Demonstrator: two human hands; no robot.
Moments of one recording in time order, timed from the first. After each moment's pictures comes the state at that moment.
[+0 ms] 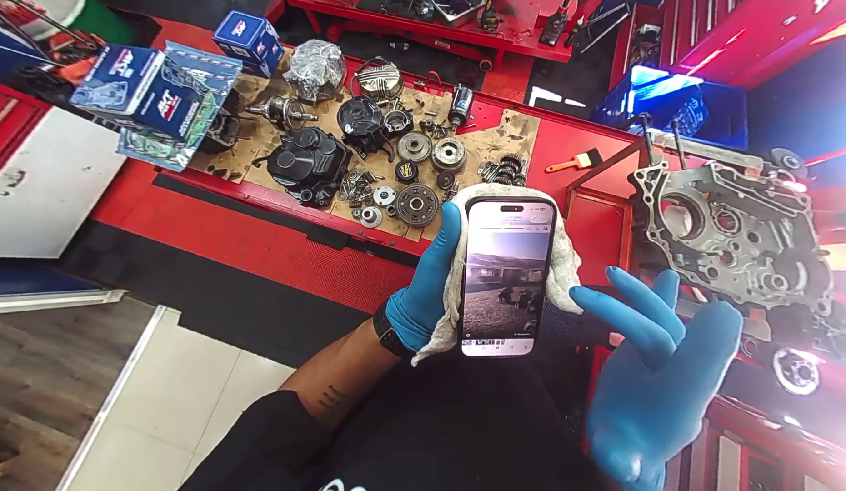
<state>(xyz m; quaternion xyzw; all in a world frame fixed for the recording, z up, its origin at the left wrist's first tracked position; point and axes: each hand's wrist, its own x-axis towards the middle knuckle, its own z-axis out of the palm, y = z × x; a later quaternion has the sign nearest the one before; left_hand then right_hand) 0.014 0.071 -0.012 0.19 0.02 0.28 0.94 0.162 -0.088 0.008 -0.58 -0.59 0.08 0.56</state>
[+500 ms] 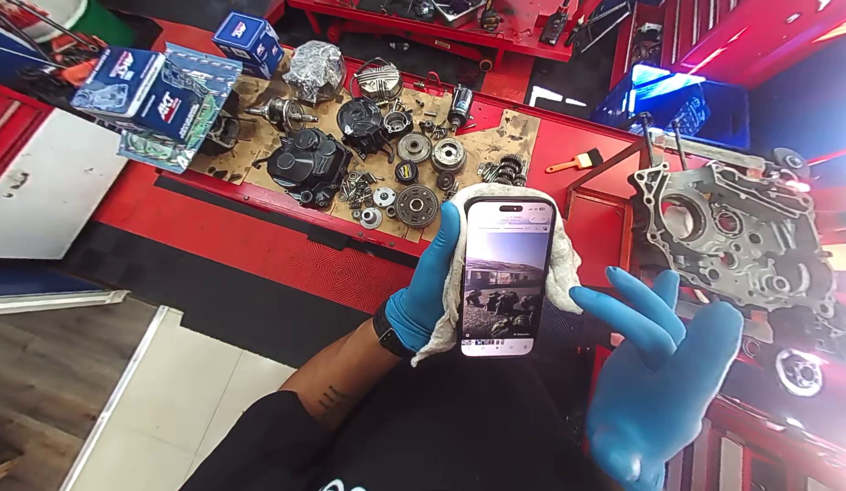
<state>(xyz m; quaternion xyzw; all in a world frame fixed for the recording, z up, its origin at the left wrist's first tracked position) 0.016 0.073 -0.011 0.19 0.02 0.28 0.94 0.166 -0.087 0.006 -0.57 -0.59 0.08 0.56</state>
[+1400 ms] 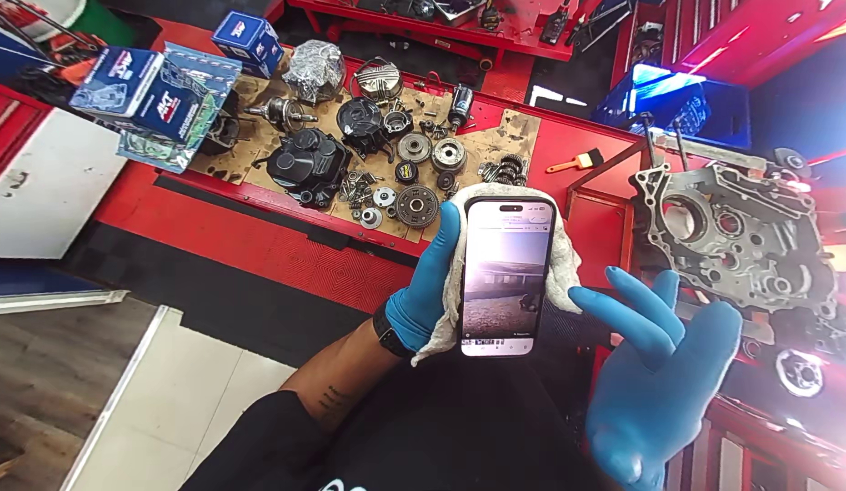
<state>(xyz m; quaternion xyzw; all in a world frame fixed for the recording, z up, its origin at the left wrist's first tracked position) 0.017 0.075 -0.012 0.19 0.01 0.28 0.94 0.166 -0.085 0.006 -0.58 -0.59 0.07 0.55</state>
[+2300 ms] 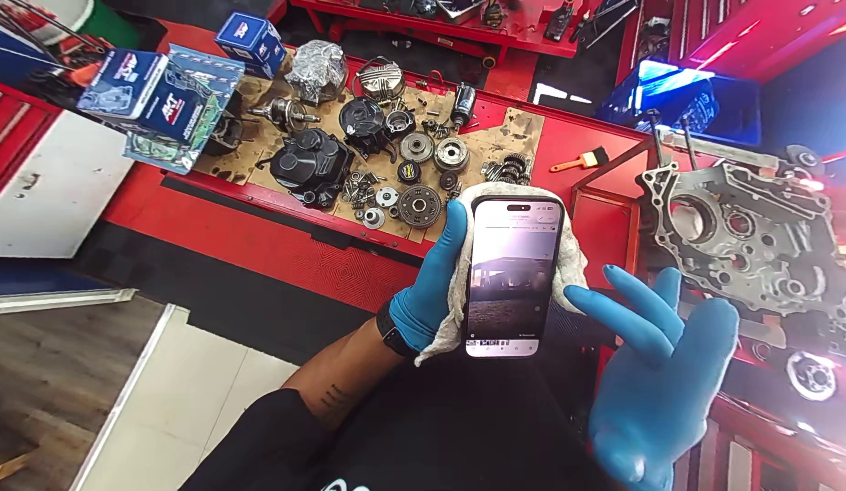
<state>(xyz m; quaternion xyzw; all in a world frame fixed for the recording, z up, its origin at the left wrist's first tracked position) 0.020 0.077 -0.010 0.21 0.04 0.29 0.93 0.165 -0.084 0.002 -0.58 -0.59 0.08 0.56</state>
